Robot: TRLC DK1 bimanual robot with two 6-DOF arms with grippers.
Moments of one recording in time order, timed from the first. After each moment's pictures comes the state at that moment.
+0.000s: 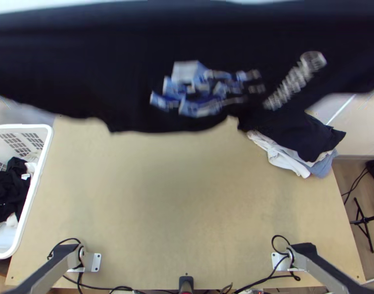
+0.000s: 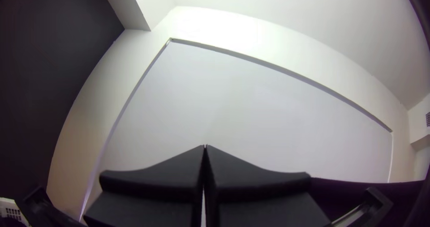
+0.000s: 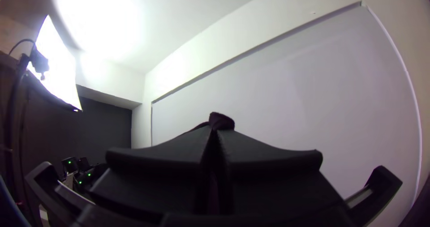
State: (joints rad) left arm 0.12 1.05 1.80 -0.17 -0.28 -0.34; right arm 0.14 1.05 1.97 -0.20 -0.34 0.42
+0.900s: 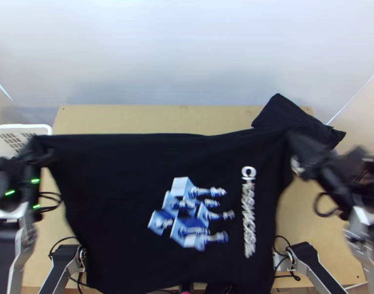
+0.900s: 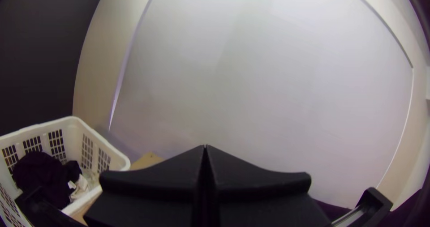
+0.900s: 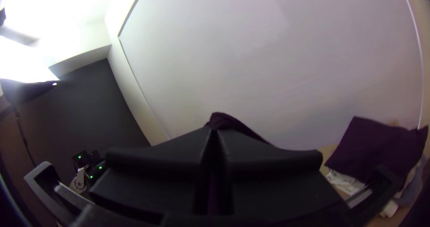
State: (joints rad) left arm 0.07 0.60 0.83 -0.19 -0.22 -0.40; right arm 0.25 0.68 0.99 -0.18 -0.34 0.54
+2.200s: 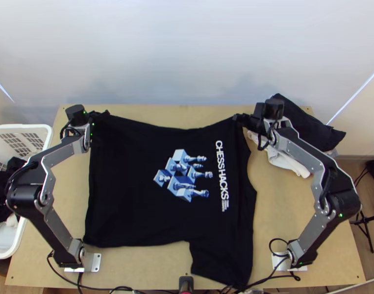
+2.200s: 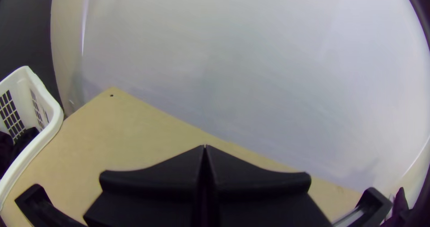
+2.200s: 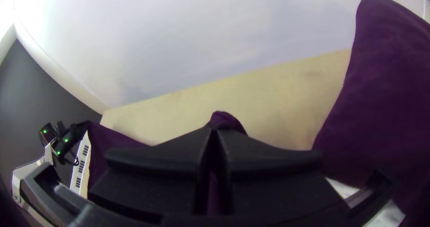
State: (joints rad) left arm 0.06 1.91 1.22 0.35 -0.14 -0.39; right arm 0.18 1.87 1.31 0.02 -0.31 0.46
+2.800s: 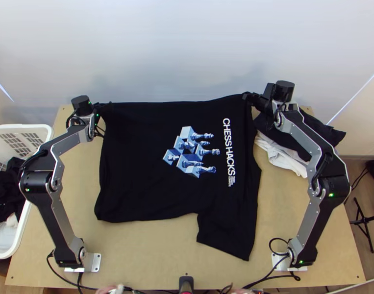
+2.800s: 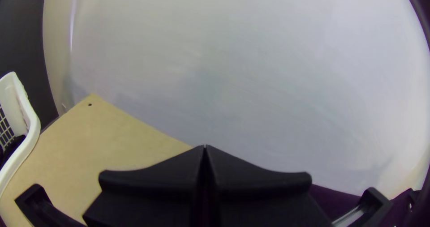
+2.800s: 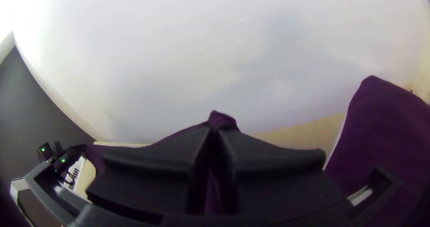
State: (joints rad) left arm 0.06 2.09 1.45 0.31 -0.14 -0.38; right arm 0.09 2.05 1.62 0.03 -0.29 0.41
